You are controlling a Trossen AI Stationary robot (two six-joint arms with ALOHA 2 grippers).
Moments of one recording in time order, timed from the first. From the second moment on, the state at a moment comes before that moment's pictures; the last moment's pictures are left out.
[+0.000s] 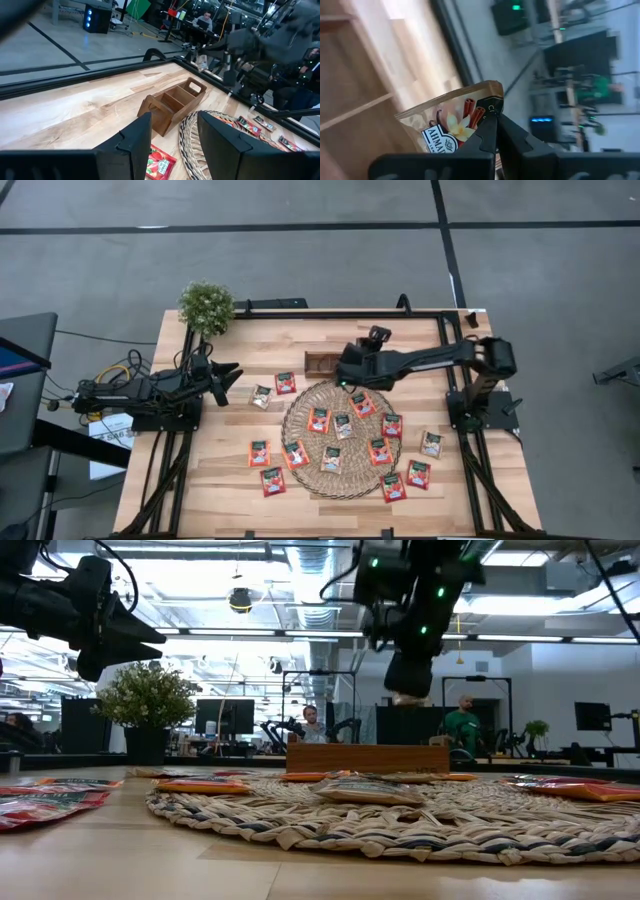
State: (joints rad) left arm -0.04 0.00 0.13 -0.24 -0.55 -0.46; right arm -0.05 1.79 1.25 -0.83 1.09 0.10
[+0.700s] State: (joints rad) left arm -0.04 0.00 0.13 -0.24 -0.55 -0.46; right arm -0.05 1.86 1.17 -0.80 1.10 0.26
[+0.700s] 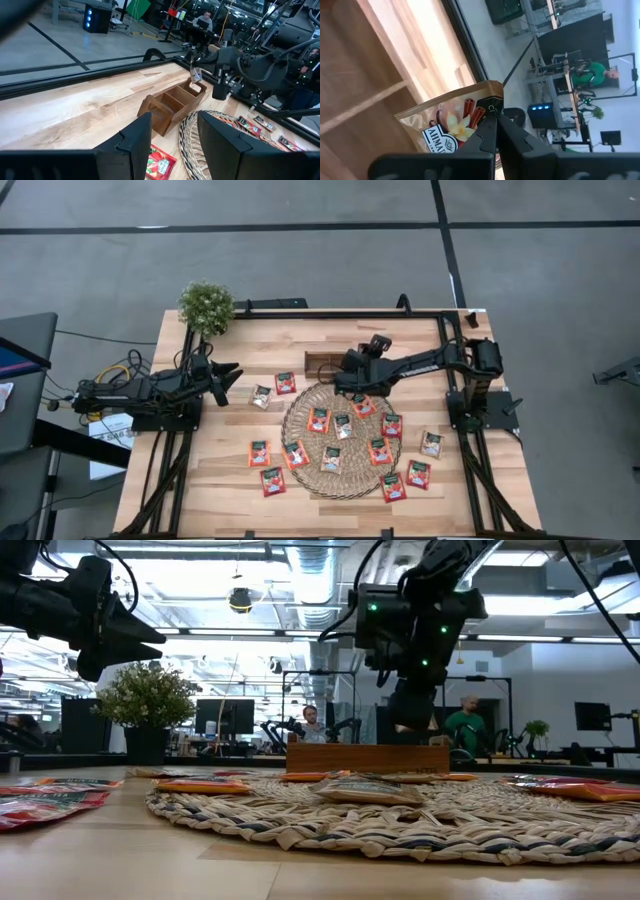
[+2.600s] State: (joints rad) left arm -0.04 0.00 0.13 -0.24 -0.55 -0.46; right arm -0.12 1.87 1.15 -0.61 0.97 -0.03
